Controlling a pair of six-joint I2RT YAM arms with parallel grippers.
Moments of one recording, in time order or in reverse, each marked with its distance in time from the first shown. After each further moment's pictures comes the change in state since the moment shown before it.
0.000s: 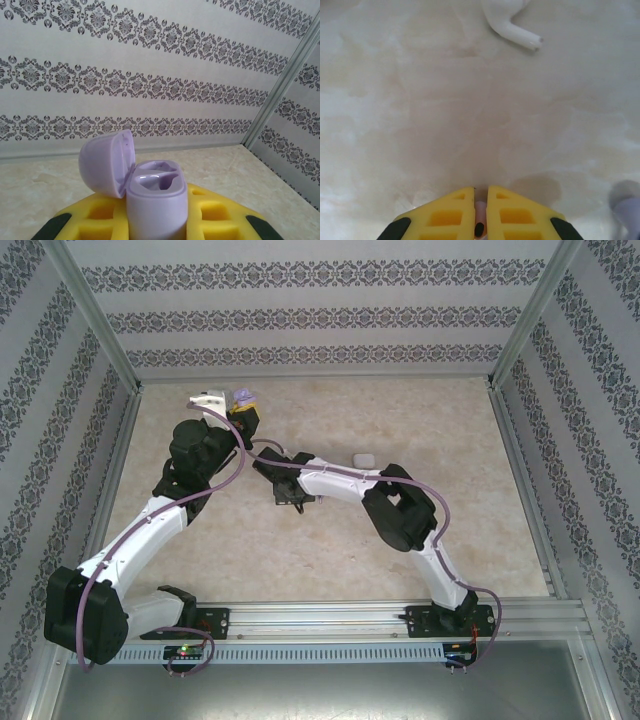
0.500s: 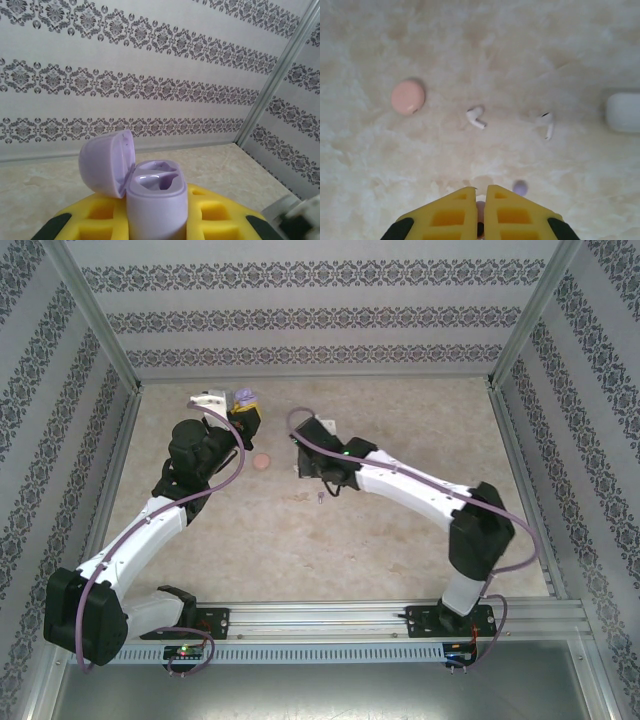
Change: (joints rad) left arm 0.000 -0.001 0.004 0.000 0.043 0.002; right arm -0.087 -0.504 -0.248 0.124 0.042 -0.140
